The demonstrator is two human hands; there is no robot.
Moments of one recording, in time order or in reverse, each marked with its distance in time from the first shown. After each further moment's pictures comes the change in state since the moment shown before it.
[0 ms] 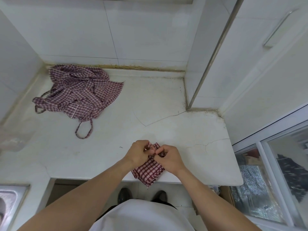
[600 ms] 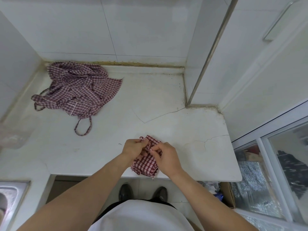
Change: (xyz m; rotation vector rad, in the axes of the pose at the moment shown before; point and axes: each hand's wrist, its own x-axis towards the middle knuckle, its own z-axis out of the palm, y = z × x) left_hand 0.000 0.002 0.001 -0.625 0.078 -0.435; right_hand -0.016 -0.008 0.008 -0.306 0.114 -0.311
